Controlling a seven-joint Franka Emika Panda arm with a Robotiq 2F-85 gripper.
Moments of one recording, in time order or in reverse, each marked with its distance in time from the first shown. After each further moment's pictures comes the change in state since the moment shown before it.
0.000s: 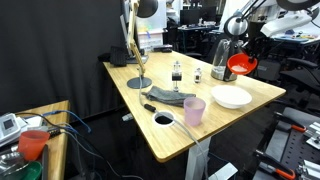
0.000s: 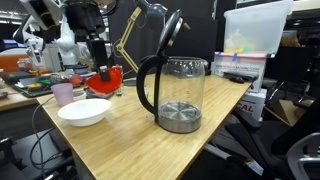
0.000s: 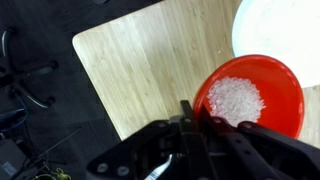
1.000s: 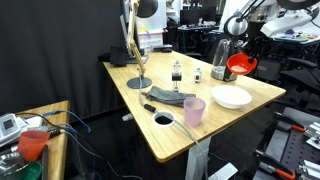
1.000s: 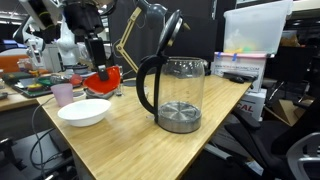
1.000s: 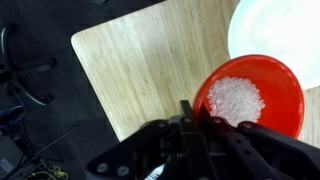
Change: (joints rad) arm 0.009 -0.007 0.010 0.000 0.003 -0.009 -0.009
